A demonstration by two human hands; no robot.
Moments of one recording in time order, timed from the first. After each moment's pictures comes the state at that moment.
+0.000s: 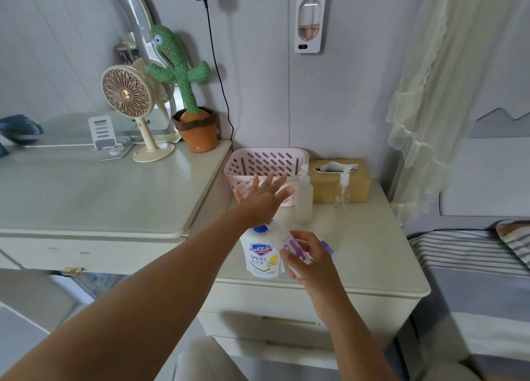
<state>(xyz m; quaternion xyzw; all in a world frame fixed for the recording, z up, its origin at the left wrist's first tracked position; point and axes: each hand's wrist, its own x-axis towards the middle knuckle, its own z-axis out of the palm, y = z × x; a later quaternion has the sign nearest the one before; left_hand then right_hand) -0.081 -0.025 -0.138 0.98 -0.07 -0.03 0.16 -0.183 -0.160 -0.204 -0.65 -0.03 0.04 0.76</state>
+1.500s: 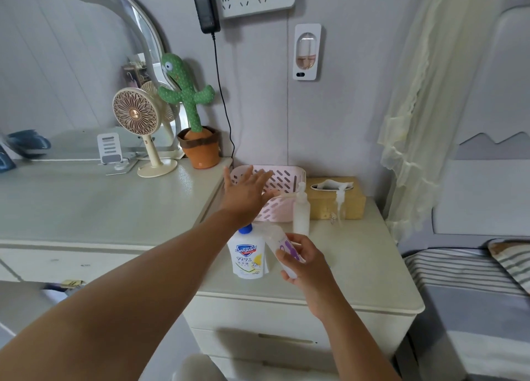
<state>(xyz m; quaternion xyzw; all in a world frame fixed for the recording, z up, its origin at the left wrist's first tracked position) -0.072 0.002 -0.110 0.98 -0.09 0.16 -0.02 -0.174 -0.160 -0.181 -0.66 -0.04 0.06 0.75</state>
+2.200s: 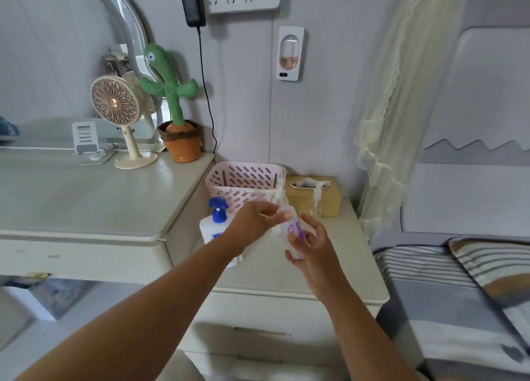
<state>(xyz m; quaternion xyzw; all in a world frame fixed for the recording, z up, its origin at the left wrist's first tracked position) -0.139 -0.061 -0.122 0.86 -0.11 0.02 0.50 -0.167 -0.211 -0.178 -0.57 -0.03 0.05 0.82</state>
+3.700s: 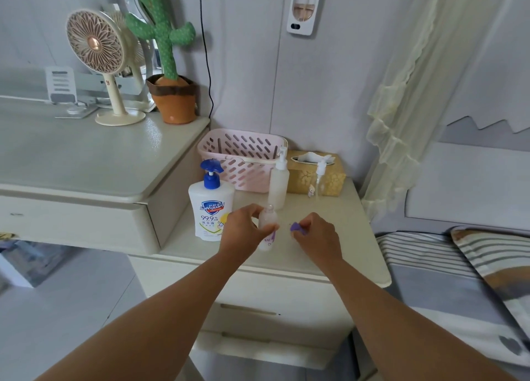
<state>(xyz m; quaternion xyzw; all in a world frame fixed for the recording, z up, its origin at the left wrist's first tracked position) -0.133 -0.061 -0.234 0.90 0.01 0.15 0.42 -0.103 -0.232 -0.259 -0.94 0.00 -0.08 0.33</state>
